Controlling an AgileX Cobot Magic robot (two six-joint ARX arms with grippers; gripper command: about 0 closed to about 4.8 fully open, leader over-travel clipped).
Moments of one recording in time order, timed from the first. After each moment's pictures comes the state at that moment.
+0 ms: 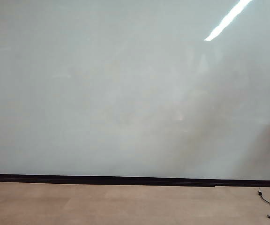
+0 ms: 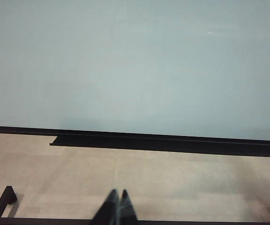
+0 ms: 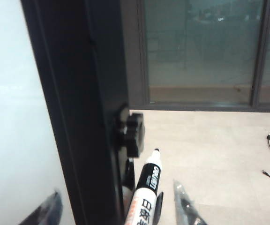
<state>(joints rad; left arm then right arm) 0.00 0.00 0.00 -0.15 0.02 -0.01 -0.55 1.95 0.68 1.40 -0.73 0.13</state>
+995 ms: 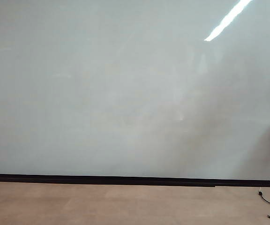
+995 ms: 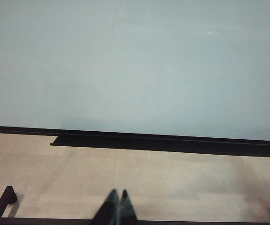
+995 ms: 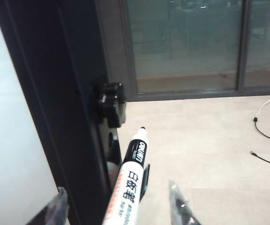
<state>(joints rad) 0.00 0.00 0.00 -0.15 0.02 -0.01 -0.54 1.96 0.64 1.39 -0.65 0.13</state>
